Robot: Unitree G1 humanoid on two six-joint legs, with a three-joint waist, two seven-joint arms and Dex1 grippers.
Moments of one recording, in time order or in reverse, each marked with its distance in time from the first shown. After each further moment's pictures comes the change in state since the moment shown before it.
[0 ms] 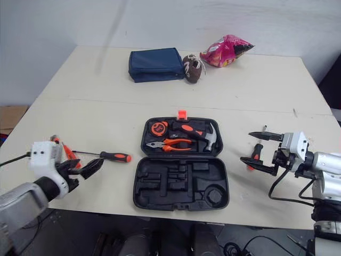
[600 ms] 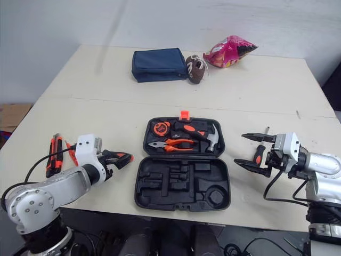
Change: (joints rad) left arm -0.199 -0.143 -0.197 0.151 0.079 0.079 0.212; right arm 0.030 0.033 0.008 -0.095 0.000 0.058 -0.022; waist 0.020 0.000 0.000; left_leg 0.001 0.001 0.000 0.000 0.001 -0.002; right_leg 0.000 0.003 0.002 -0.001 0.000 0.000
